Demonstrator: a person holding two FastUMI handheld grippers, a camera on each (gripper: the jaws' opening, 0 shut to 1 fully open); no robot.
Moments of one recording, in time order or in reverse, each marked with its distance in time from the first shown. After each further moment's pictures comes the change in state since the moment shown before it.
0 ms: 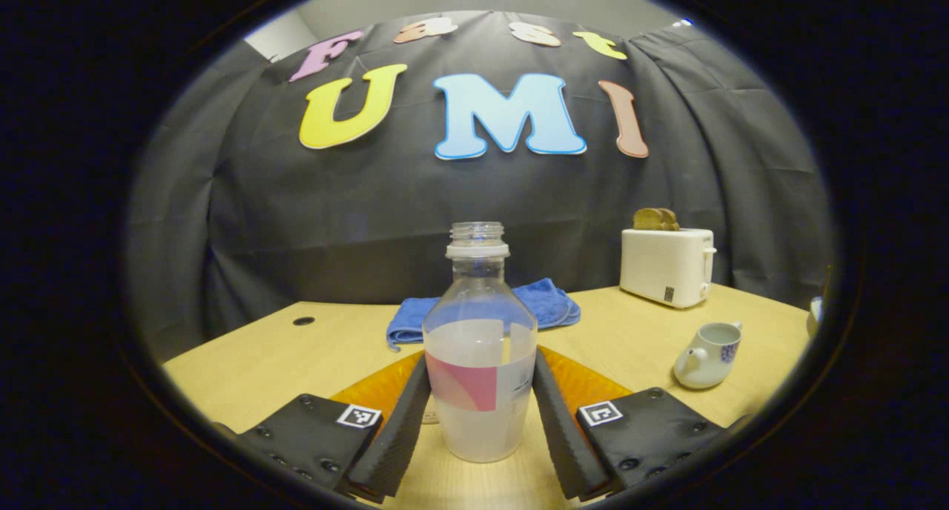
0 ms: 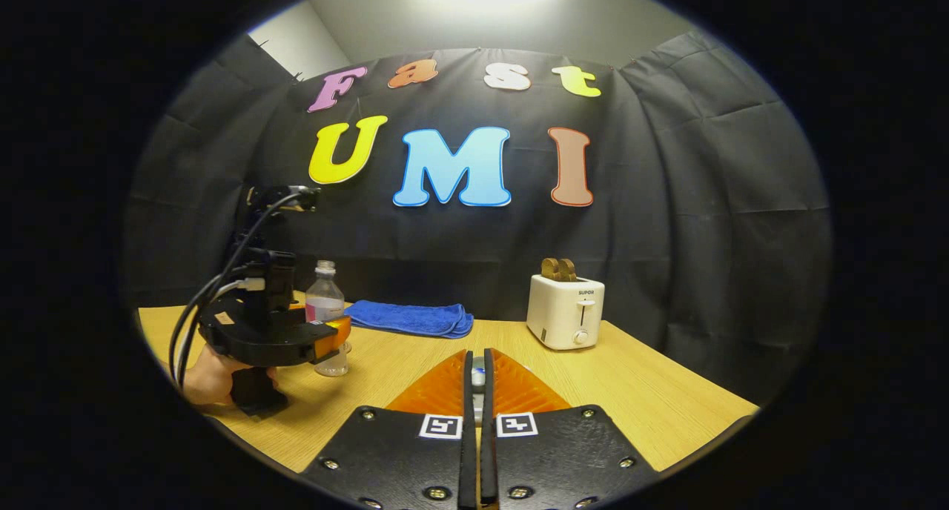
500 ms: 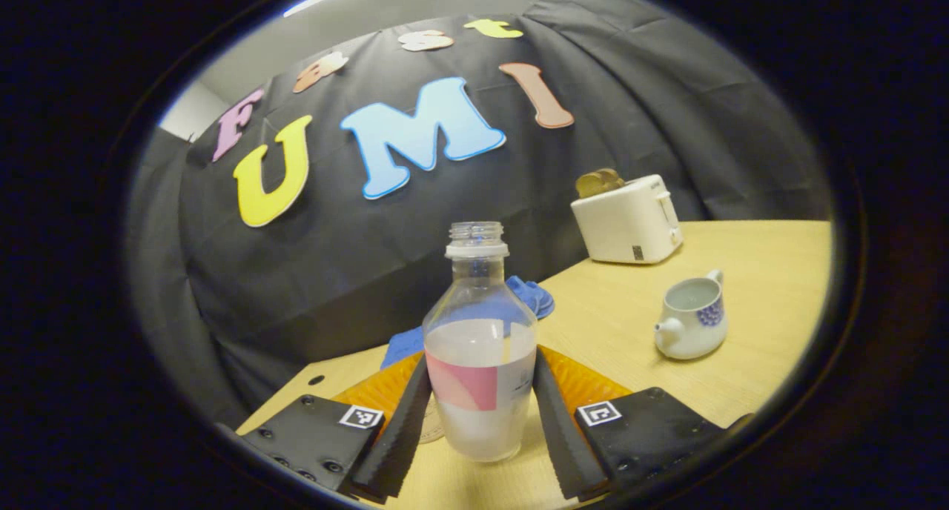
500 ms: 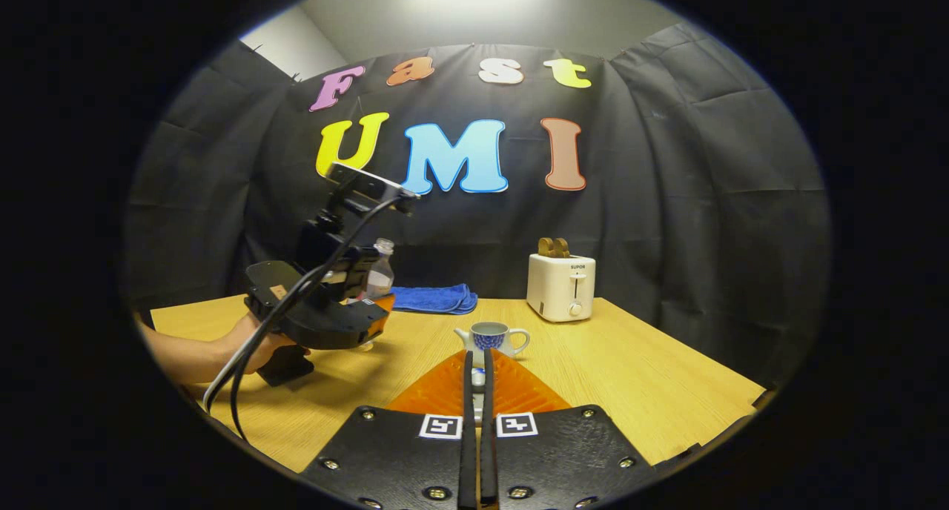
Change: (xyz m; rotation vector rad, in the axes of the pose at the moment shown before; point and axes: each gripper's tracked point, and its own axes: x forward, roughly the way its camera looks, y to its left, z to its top) left arm 0.001 -0.069 0.013 0.357 -0.013 -0.072; right arm -0.056 0.003 -0.031 0.038 0.058 0.015
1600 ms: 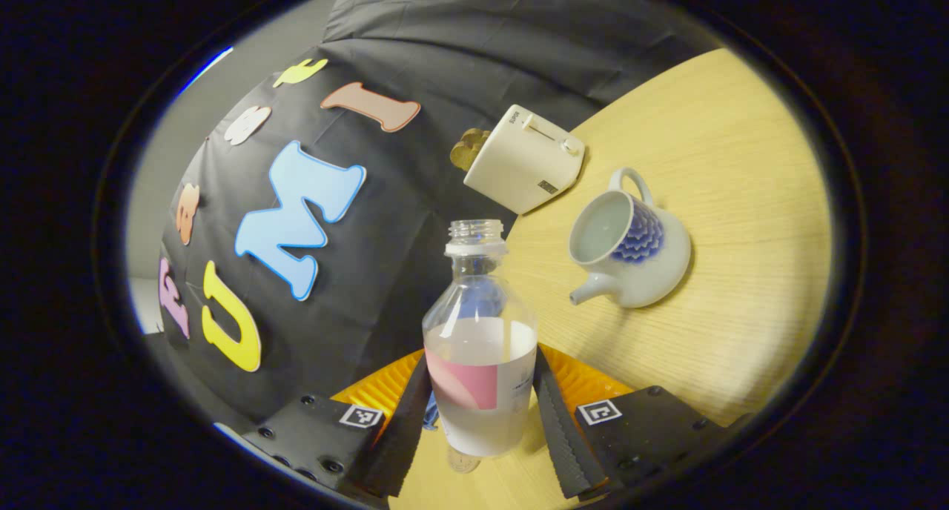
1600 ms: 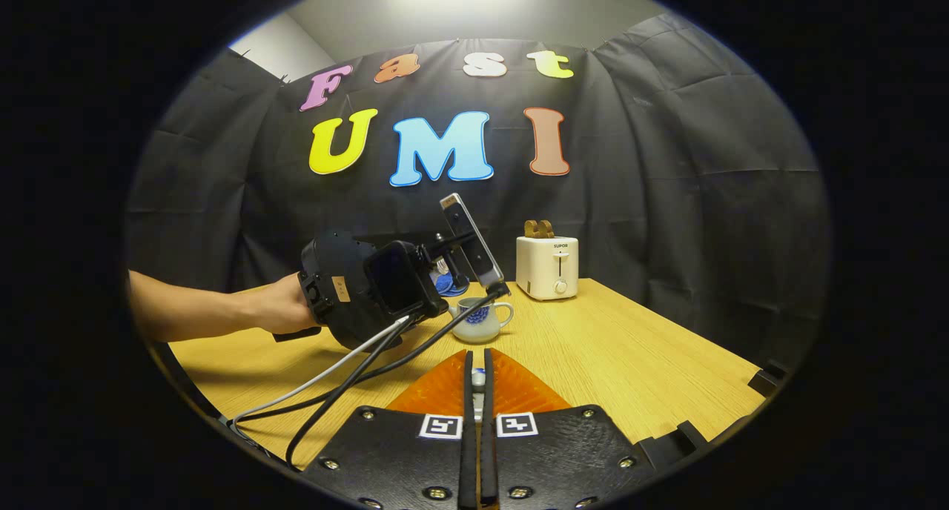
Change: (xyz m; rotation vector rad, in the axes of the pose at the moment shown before) left arm 0.016 -0.074 0.010 0.648 0.028 -0.099; right arm -0.031 -0.020 -0.020 0.032 0.030 -0.025
